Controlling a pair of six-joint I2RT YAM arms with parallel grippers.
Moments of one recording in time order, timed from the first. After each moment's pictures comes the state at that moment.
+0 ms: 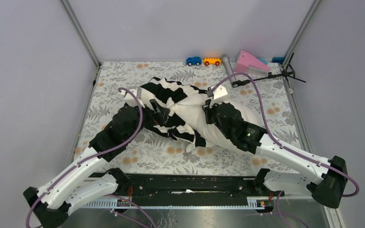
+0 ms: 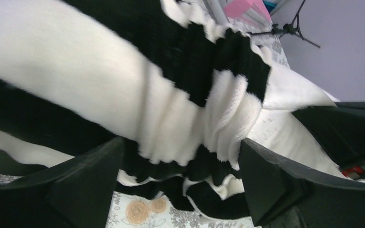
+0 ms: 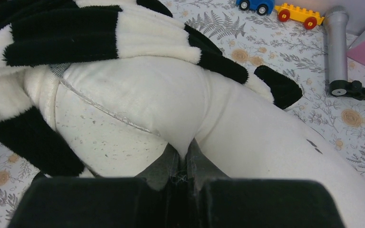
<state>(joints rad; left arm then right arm) -0.67 0.77 0.80 -0.31 -0.24 -0.61 0.93 1.07 0.88 -0.10 0.47 0.17</state>
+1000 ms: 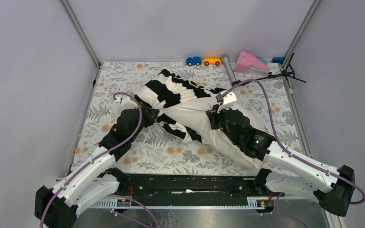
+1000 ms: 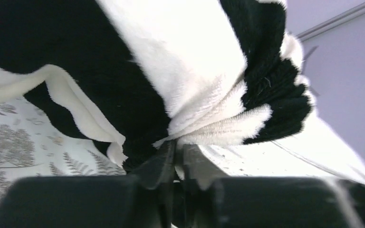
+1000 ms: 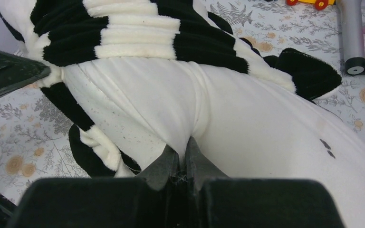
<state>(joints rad) -0.55 0.88 0.62 -0.09 -0.28 -0.80 0.93 0.99 0.81 -0.12 0.47 0.25</state>
